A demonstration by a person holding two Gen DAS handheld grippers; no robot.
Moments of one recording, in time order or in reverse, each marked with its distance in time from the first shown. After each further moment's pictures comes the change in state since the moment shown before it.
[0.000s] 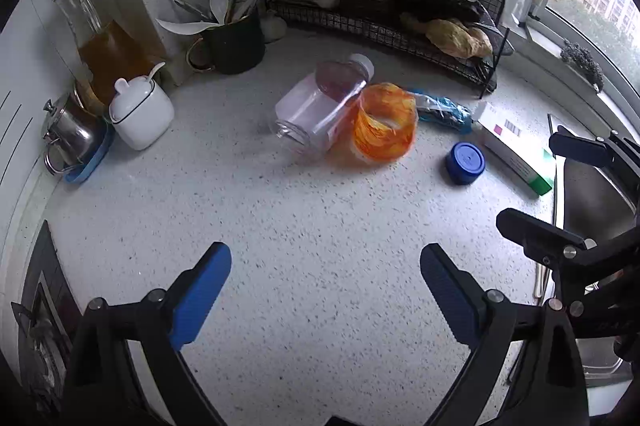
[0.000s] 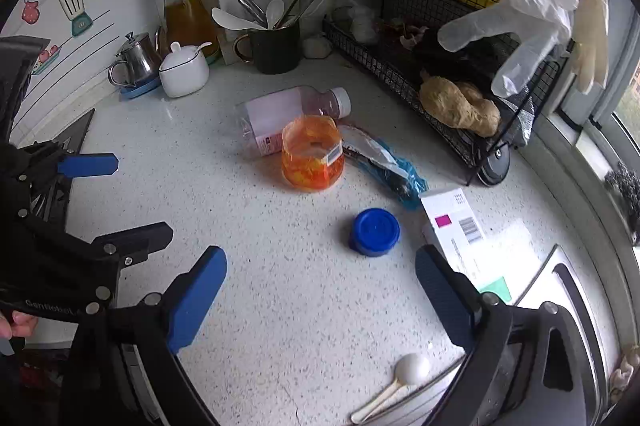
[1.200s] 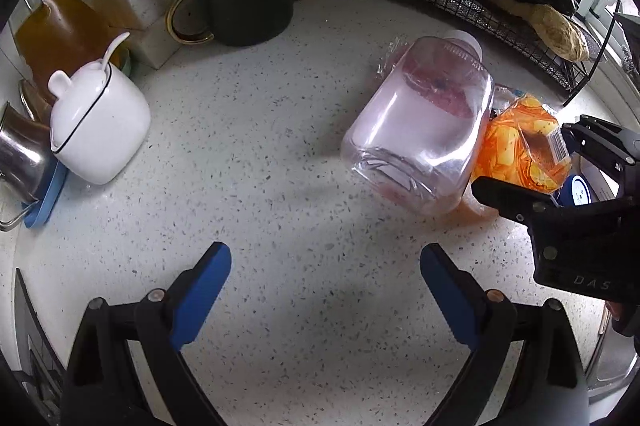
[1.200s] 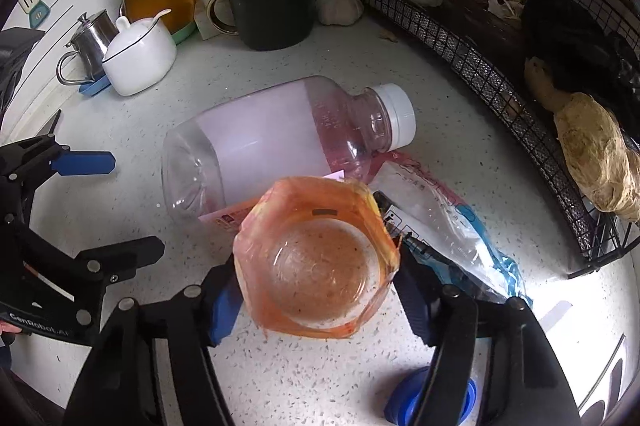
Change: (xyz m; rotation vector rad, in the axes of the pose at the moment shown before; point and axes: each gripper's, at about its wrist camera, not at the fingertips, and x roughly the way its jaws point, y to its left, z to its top) left arm 0.118 0.069 0.060 0.031 0.117 -0.037; right arm 0.141 -0.002 0.076 -0.024 0.111 0.077
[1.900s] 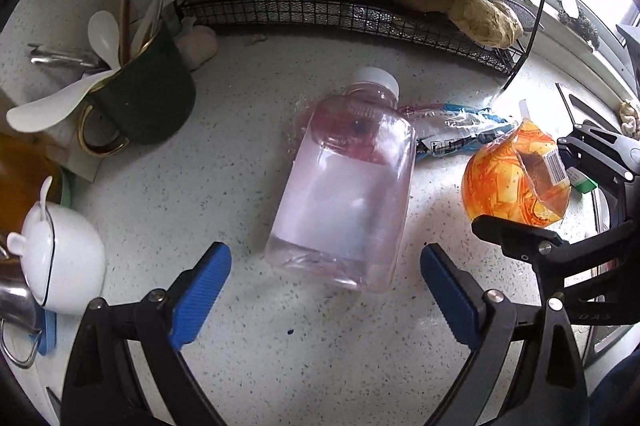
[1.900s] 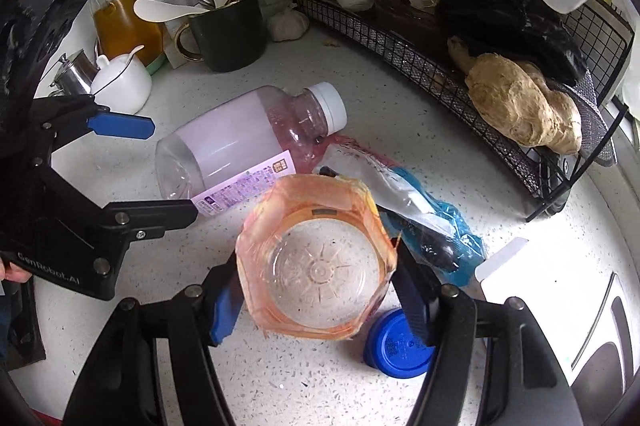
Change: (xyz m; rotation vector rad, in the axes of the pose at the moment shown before) left arm 0.003 -0.036 0.049 0.299 -0.026 -0.140; right arm -0.032 -0.017 -0.014 0.144 -0.035 -0.072
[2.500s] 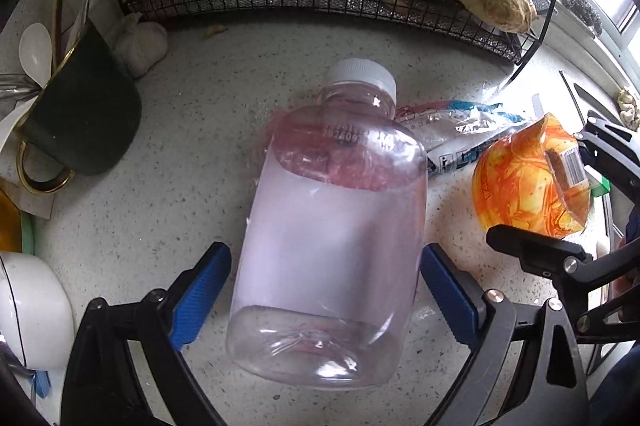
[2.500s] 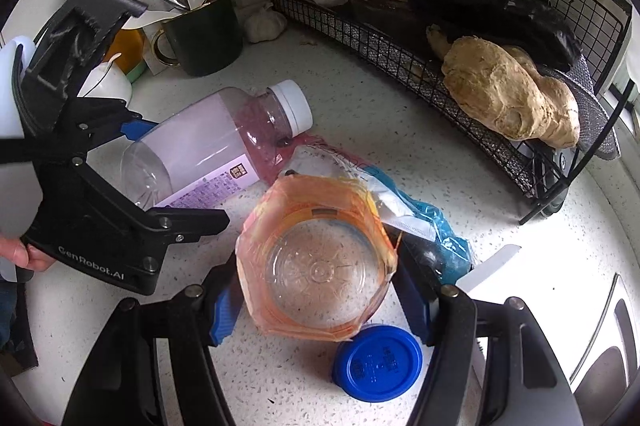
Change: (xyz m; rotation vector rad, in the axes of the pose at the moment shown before) left arm 0.053 -0.009 0.032 0.053 0.036 -0.062; right arm 0.009 -0.018 -0.002 0.021 -0.016 -0.014
